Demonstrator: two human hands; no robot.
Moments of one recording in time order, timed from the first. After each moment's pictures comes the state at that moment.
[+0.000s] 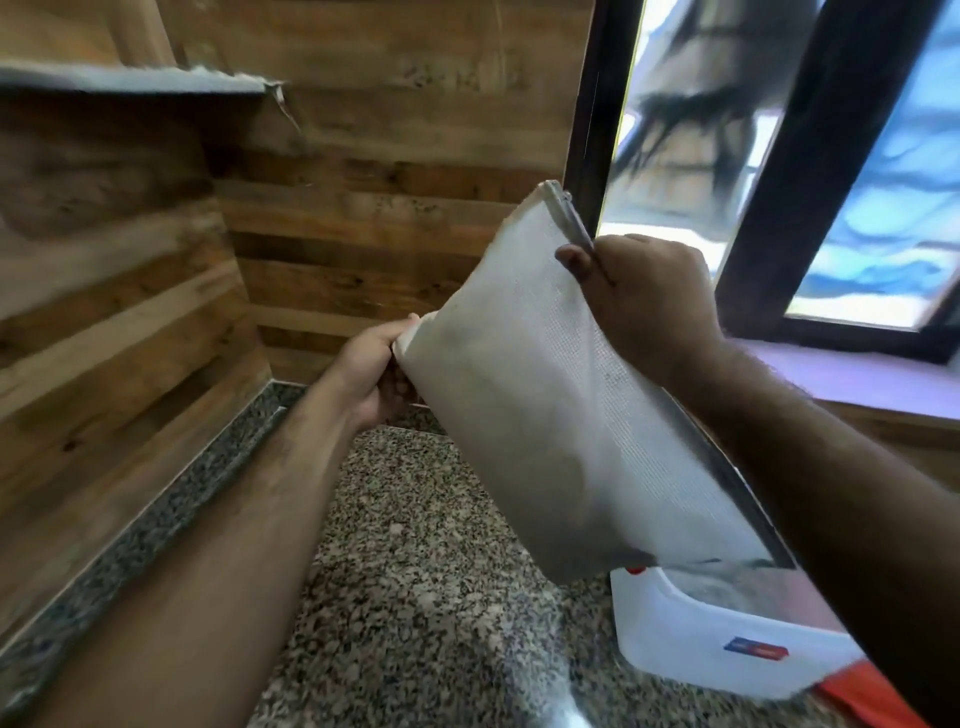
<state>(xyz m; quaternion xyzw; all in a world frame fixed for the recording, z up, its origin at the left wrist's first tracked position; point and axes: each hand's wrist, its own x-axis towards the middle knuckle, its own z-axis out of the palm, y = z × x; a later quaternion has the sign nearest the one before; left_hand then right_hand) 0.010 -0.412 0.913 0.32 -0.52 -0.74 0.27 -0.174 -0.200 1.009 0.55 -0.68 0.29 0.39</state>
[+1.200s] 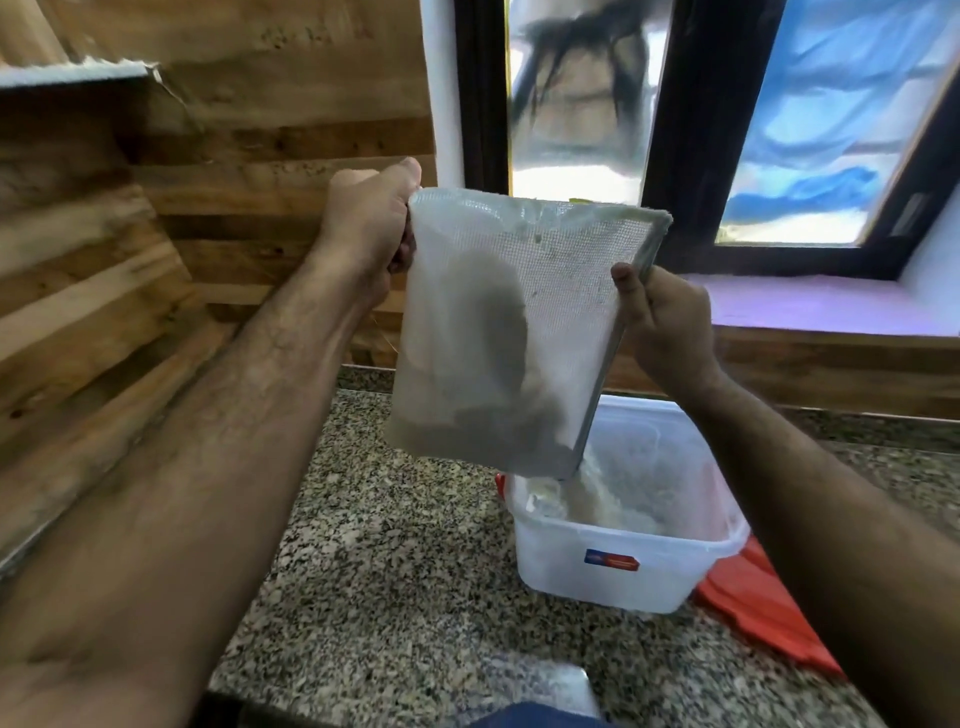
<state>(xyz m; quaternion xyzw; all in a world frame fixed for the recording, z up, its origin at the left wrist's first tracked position) -0.123 -0.201 1.023 0.32 -0.65 -0.52 0.44 -0.350 -0.036 0.891 0.48 -0.69 0.50 0.21</state>
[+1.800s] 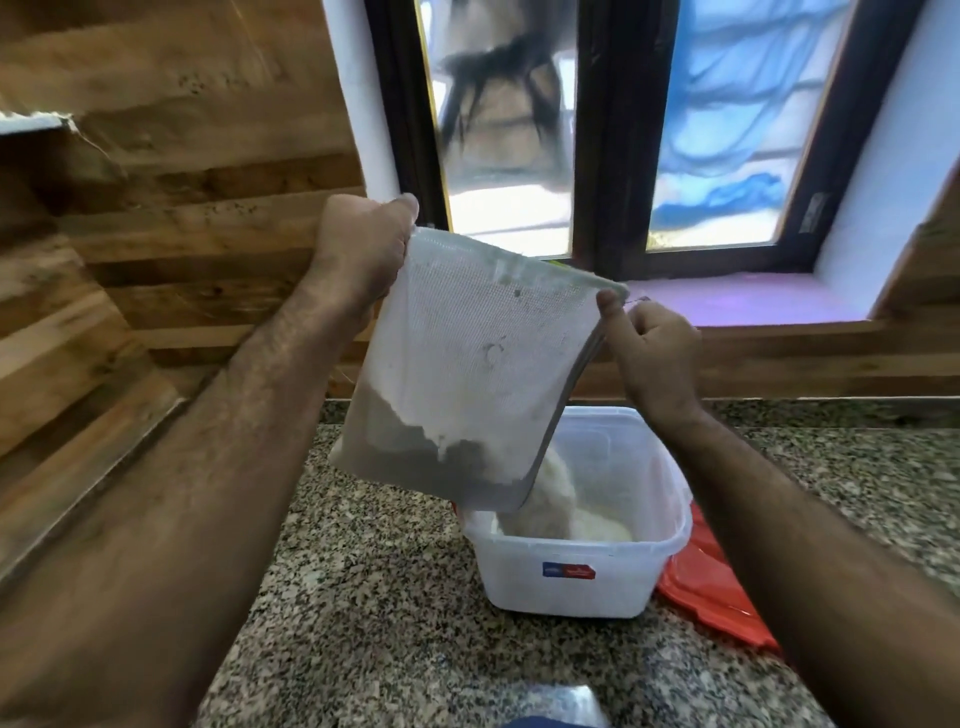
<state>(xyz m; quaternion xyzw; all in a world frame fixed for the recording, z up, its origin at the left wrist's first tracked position) -0.176 -0.167 1.022 0.32 -0.75 -0.42 0.41 -0.368 0.020 0.874 0.29 -0.75 0.56 0.17</state>
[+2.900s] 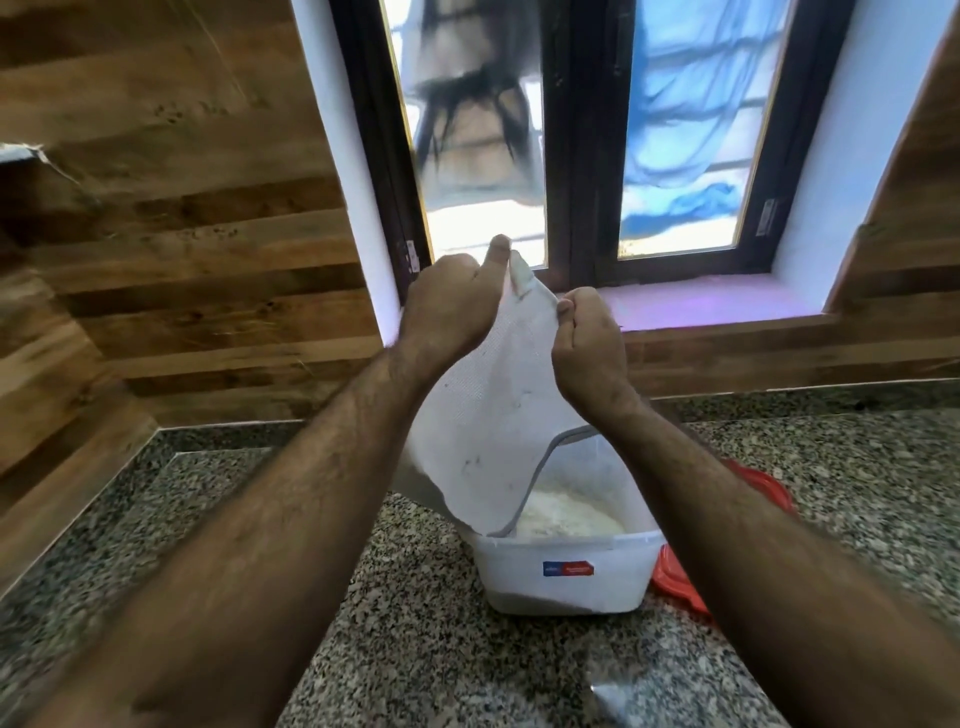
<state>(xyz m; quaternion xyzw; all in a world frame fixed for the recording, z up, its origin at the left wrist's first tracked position) -0.232 -0.134 0.975 0.27 -0.89 -0.21 0.31 -0.333 -0.022 0.886 0.32 -0.75 0.56 0.17</state>
